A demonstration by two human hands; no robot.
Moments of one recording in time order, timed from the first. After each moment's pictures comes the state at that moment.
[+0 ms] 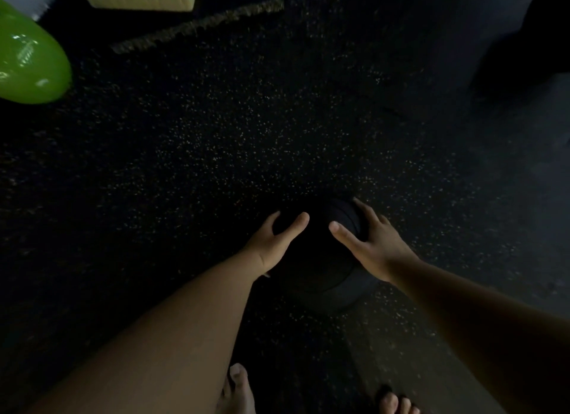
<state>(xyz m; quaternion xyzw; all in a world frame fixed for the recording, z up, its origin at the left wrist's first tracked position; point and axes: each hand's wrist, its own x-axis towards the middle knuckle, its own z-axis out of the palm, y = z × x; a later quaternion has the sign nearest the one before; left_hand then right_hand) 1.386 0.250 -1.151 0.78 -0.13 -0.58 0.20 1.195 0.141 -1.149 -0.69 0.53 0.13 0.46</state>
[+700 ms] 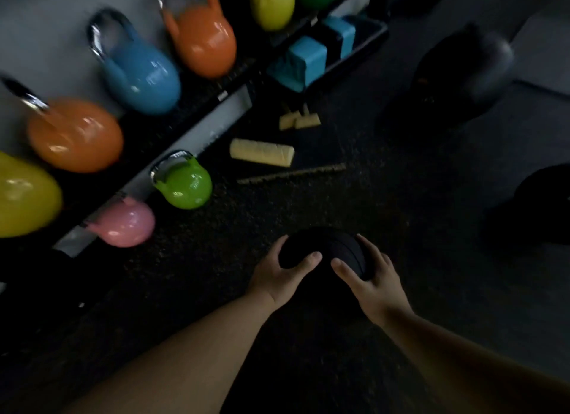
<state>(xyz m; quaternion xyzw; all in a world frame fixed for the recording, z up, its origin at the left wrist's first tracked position) 1.505 0.247 -0.813 0.83 -0.14 -0.41 0.34 1.345 0.132 -0.842 -0.68 0.47 -0.08 0.55</state>
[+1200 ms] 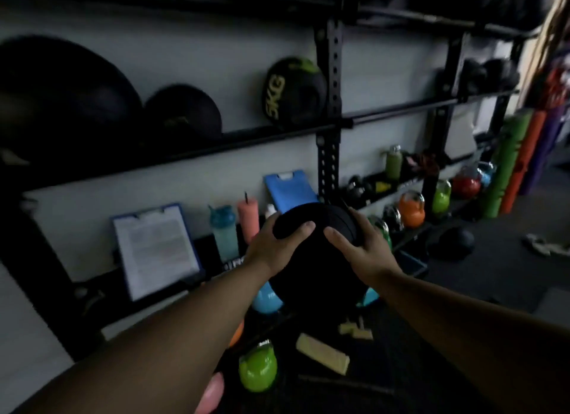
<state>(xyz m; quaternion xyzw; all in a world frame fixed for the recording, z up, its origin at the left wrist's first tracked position) 1.674 0.302 -0.181 0.80 -0.25 -0.08 0.53 1.570 0.127 -0.215 -0.81 0.19 -0.31 0.47</state>
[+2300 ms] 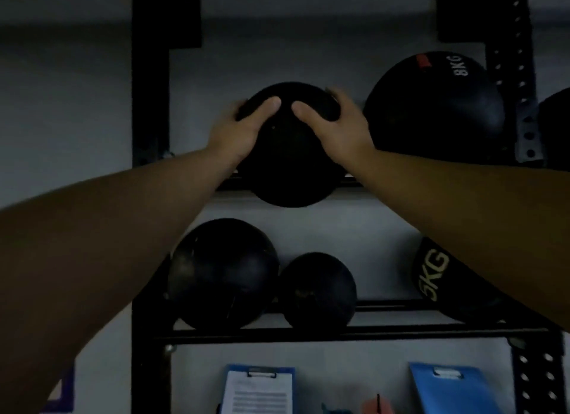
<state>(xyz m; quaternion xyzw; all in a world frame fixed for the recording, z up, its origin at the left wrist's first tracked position) 1.861 0.408 0.285 0.71 -0.20 0.41 0.54 1.878 0.213 0.285 -0.71 -0.28 -0.43 0.49</state>
